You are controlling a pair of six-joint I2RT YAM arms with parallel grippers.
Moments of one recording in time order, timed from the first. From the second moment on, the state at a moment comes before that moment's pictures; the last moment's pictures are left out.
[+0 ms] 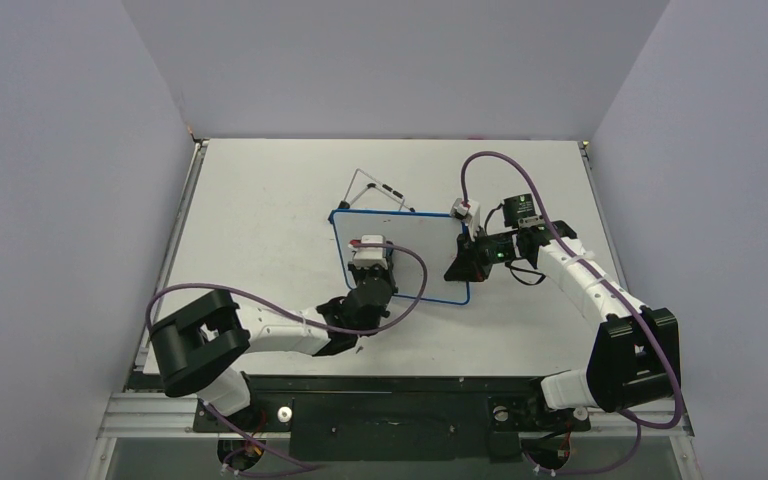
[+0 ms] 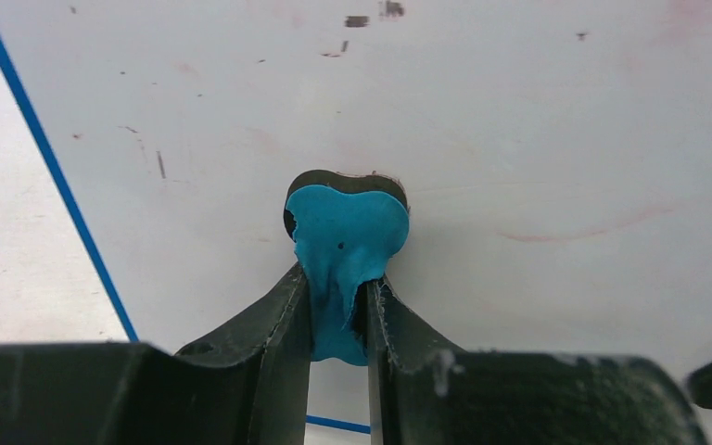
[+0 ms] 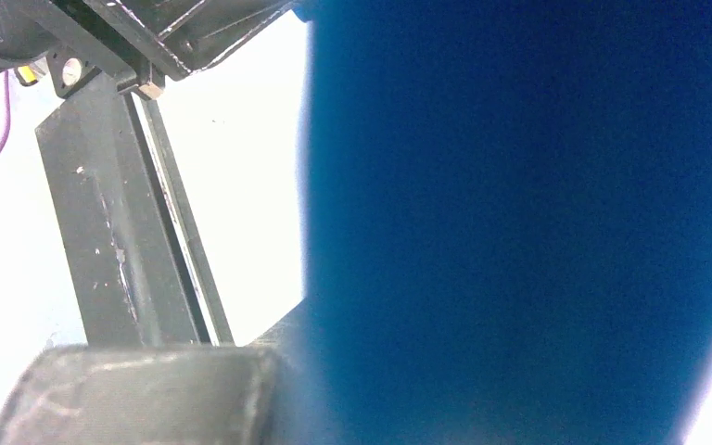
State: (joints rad) left arm -1.11 1.57 0.67 0.66 -0.93 -0.42; right arm 0.24 1.38 0.98 -0.67 -0.90 -0.47
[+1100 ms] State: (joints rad) left arm -1.06 1.61 0.63 0.64 -0.97 -0.49; right arm 0.23 1.38 0.98 -0.65 -0.88 -0.48
